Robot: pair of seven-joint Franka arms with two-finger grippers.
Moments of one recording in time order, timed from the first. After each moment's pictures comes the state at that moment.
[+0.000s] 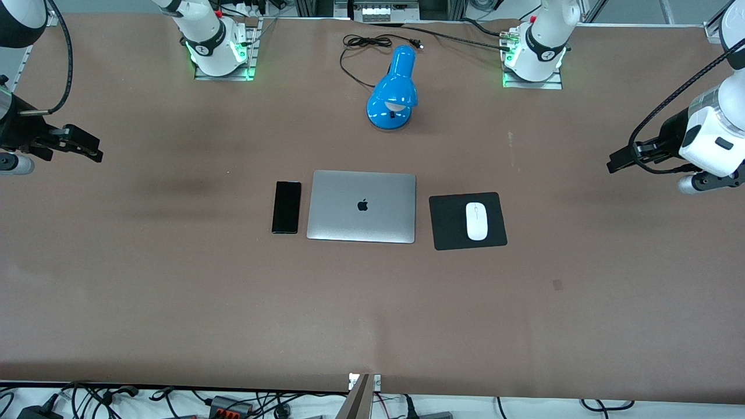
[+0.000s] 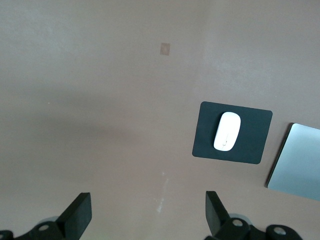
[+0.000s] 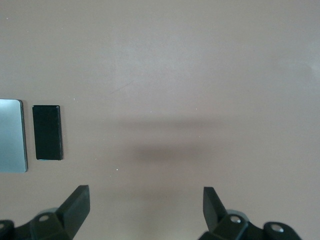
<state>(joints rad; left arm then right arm) 0.12 0.07 -0.15 -1.62 -0.04 1.61 -0.27 0.03 0.03 -0.06 -1.66 -0.03 1.67 -0.02</state>
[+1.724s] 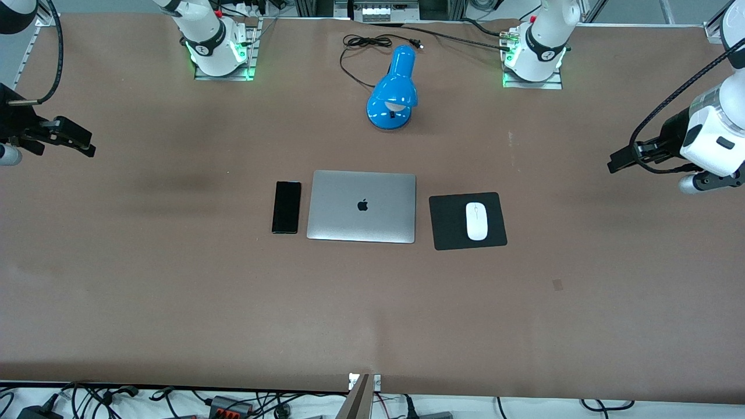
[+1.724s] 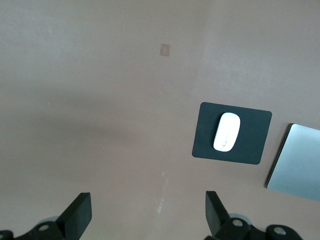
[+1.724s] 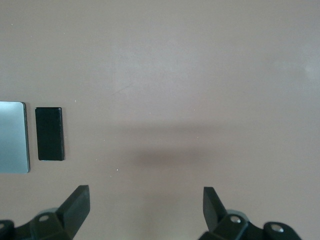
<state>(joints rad) 0.12 0.07 -0.15 -1.62 -0.04 1.61 -0.27 -0.03 0.00 -0.01 -1.66 -0.03 1.66 -0.02</state>
